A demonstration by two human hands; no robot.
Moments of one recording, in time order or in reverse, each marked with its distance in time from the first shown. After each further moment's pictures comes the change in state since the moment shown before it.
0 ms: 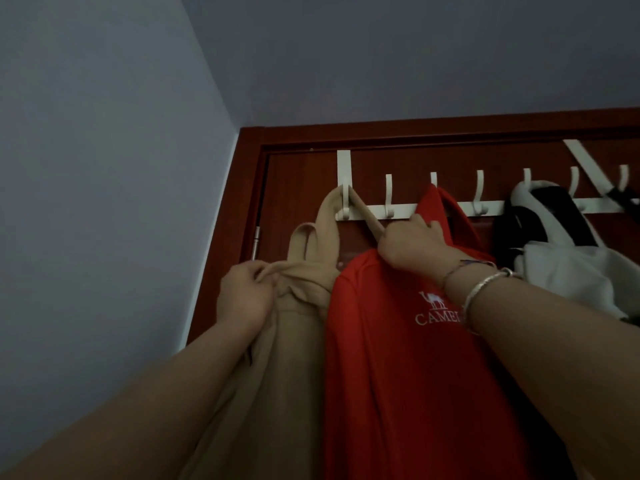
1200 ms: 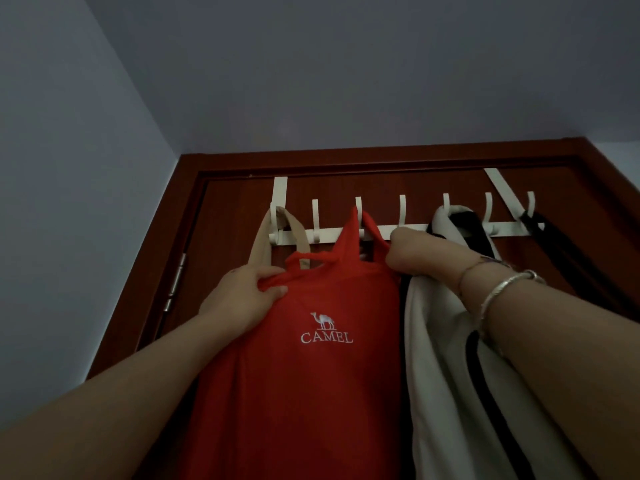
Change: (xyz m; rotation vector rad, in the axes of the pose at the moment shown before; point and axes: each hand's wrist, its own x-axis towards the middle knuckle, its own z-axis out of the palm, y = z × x) left_hand 0.003 0.081 0.069 0.281 -0.261 0.160; right_hand 0.009 0.112 -0.048 0.128 -0.124 0.035
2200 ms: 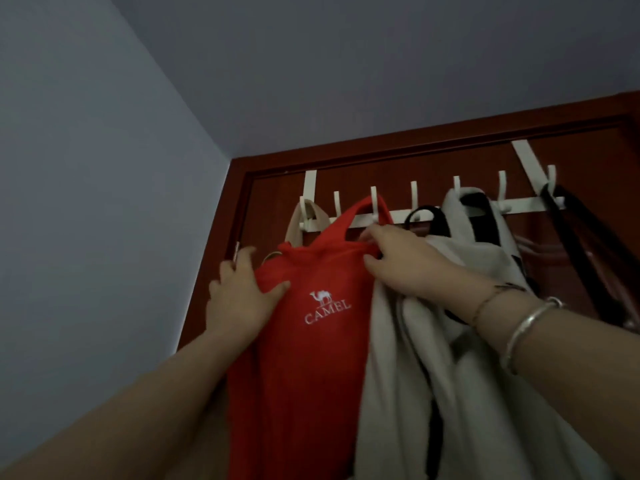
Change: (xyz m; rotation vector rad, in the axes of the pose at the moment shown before) left_hand -0.103 0.053 -0.026 0.175 0.303 -0.281; right_hand -0.087 0.009 0.003 0.266 0.163 -0.483
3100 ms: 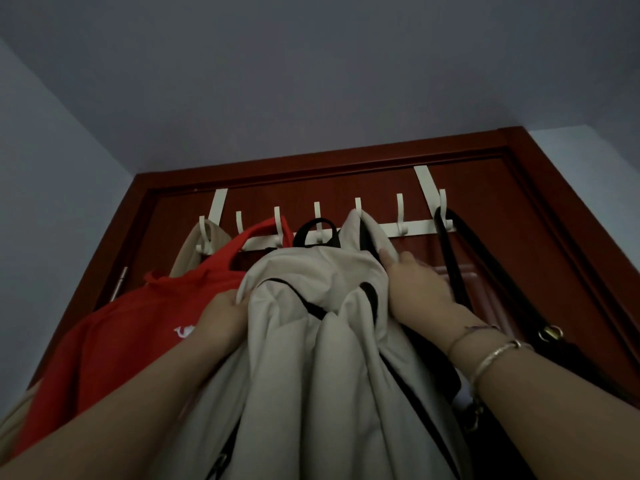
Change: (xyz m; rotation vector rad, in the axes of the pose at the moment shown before) left_hand 0.006 0.102 0.100 -0.373 -0.220 -0.037; right_hand -0.019 0.167 -0.032 -0.387 0.024 0.365
